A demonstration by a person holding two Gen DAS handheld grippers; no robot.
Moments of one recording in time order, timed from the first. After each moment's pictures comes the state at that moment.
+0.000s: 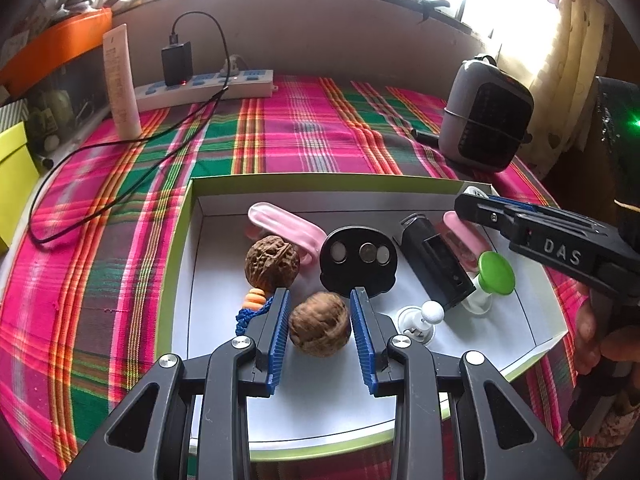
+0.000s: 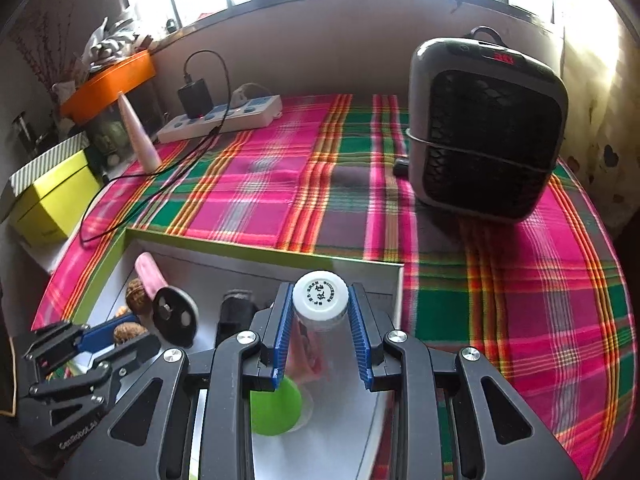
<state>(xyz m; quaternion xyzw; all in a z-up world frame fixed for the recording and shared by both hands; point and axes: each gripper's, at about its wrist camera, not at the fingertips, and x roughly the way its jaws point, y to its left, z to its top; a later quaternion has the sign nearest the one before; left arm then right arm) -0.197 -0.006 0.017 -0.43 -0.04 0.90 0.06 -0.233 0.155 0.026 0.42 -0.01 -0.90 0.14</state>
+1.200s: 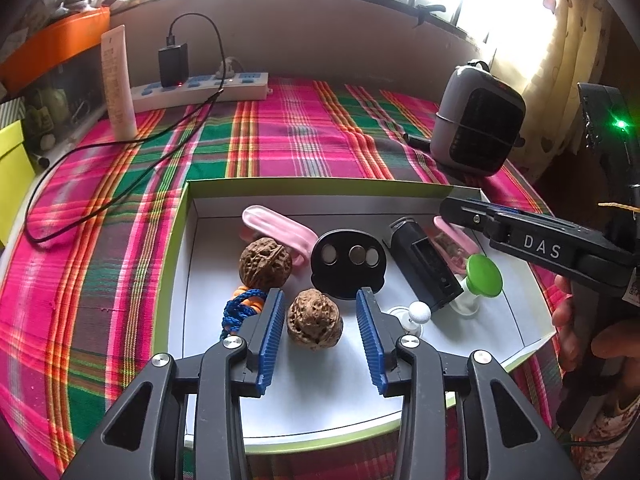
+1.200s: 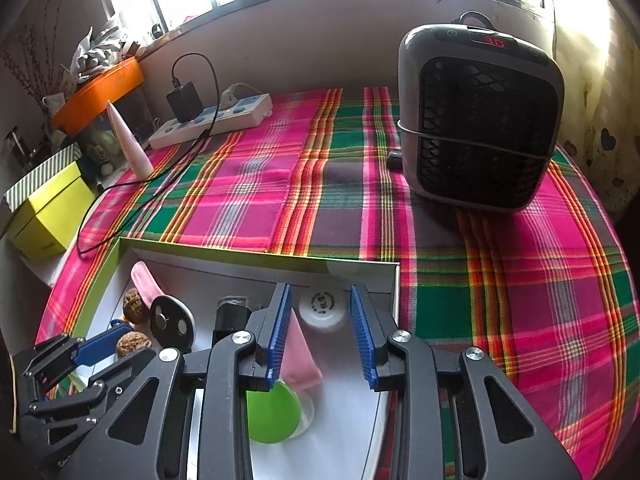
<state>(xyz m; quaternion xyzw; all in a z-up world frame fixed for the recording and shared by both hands) -0.194 -0.004 0.021 -0.43 -0.05 0.90 0.07 -0.234 0.157 0.024 0.43 -0.03 -0.89 0.13</state>
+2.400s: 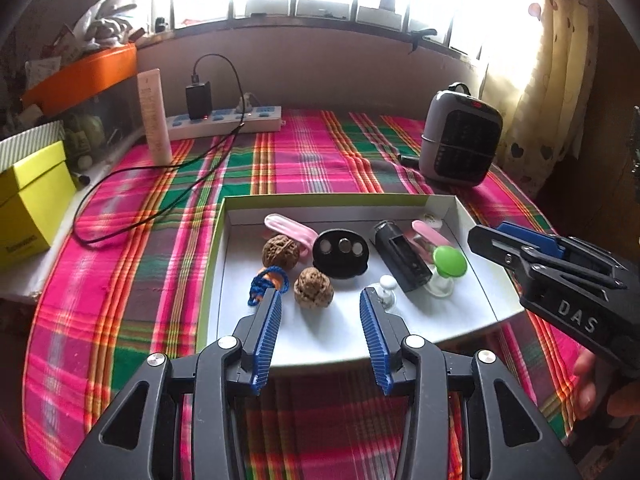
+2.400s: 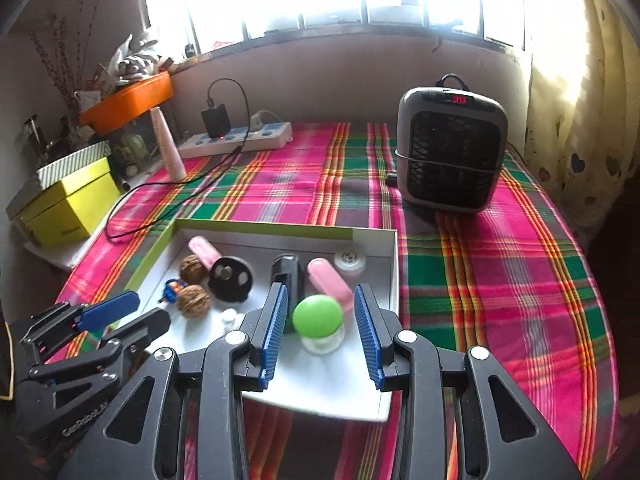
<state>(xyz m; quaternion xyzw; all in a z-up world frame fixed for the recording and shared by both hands) -0.138 0.000 0.055 -0.38 -0.03 0.92 0.04 -0.143 0.141 0.063 0.37 -0.01 -0.92 0.12</state>
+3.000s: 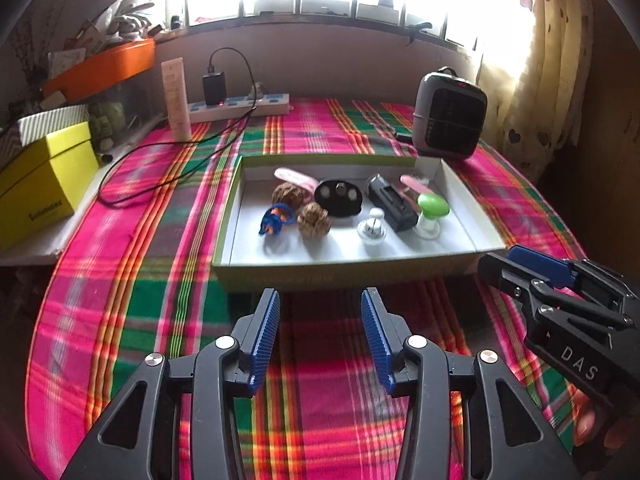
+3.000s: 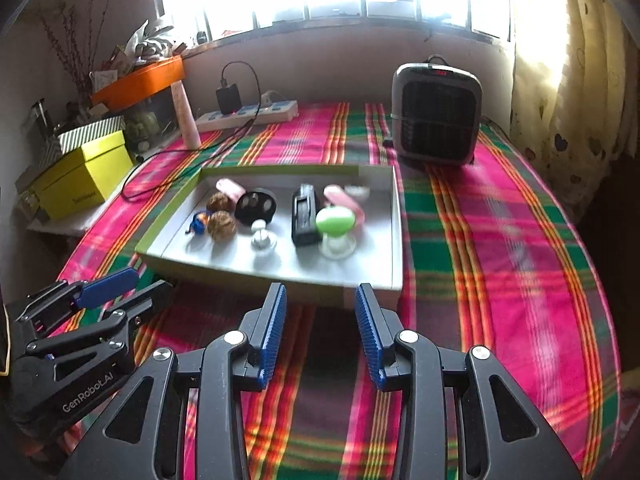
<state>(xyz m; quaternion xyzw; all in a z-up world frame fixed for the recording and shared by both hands) -0.078 0.004 0.045 -0.39 -0.02 0.92 0.02 -0.075 0.133 0.042 0.39 0.00 -0.92 0.10</state>
